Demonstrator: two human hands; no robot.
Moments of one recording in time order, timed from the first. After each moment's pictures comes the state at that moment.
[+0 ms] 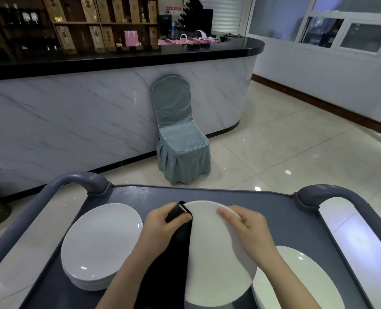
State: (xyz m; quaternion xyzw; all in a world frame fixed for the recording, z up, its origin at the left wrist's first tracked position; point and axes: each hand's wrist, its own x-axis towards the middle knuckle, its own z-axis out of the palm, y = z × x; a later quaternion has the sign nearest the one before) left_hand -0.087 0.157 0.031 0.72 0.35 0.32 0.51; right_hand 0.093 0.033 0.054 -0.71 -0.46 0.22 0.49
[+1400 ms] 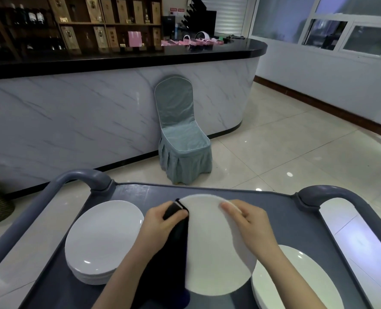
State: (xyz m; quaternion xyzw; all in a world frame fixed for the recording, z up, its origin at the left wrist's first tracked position) left_hand -0.094 0.154 0.028 0.69 0.37 0.33 0.53; right_hand 0.091 0.033 0.060 -0.70 -0.46 0.20 0.51
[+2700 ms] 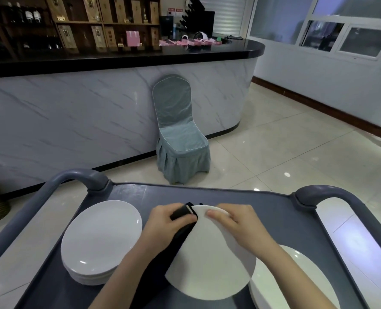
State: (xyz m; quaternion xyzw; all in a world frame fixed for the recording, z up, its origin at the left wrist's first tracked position) left_hand -0.082 0.149 0.041 0.75 0.32 0.29 0.50; right_hand 0.098 0.042 0.063 -0.69 -0.58 0.21 0.38
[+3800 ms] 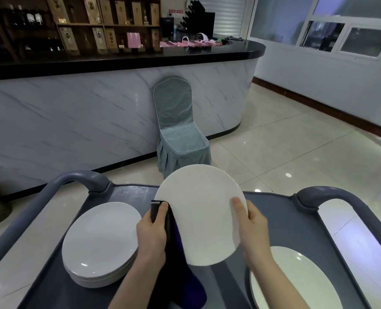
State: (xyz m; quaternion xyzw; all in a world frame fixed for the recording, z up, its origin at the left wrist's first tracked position) left_hand -0.074 0.139 0.025 0.39 0.52 0.46 0.61; right_hand 0.078 0.040 0.051 -0.69 -0.23 0.26 0.64
